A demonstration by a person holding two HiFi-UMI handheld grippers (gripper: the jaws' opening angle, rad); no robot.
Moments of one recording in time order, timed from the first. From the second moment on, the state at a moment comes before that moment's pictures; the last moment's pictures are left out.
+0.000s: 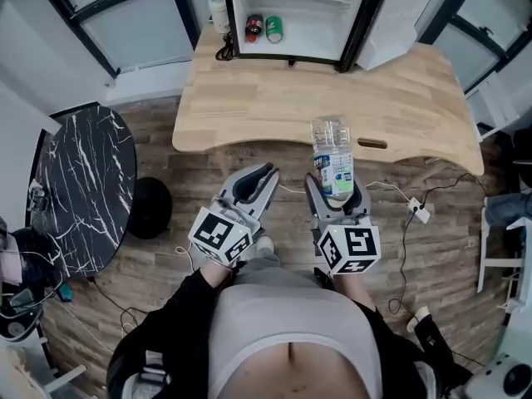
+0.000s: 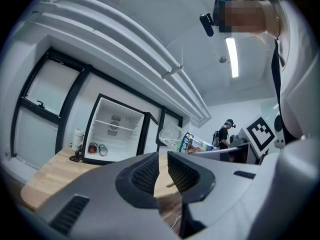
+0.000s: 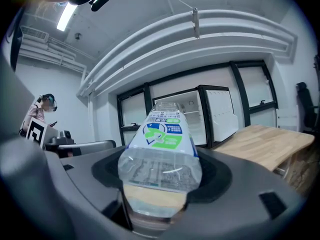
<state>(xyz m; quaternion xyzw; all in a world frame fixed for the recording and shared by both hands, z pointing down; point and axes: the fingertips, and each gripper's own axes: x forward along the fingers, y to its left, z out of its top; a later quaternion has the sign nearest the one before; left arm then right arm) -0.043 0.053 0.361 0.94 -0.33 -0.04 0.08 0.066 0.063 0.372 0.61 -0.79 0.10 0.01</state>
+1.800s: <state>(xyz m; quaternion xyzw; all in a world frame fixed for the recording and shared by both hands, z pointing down) -0.022 -0.147 0.367 0.94 -0.33 -0.05 0.08 0.095 -0.129 0.379 0.61 -0.78 0.13 -0.01</state>
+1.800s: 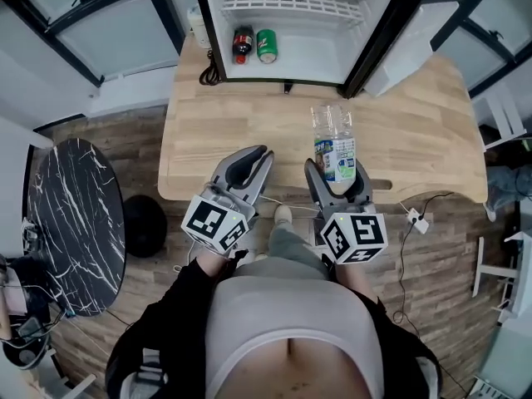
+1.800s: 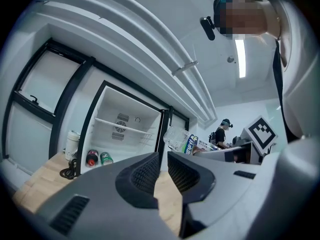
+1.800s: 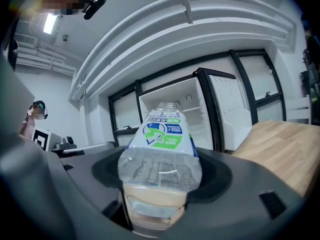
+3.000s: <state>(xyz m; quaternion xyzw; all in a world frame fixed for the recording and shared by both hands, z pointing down) 0.039 -0.302 0.359 0.92 -0.37 -0.06 0.08 0.140 -0.295 0.394 0.55 -0.82 0.16 0.02</state>
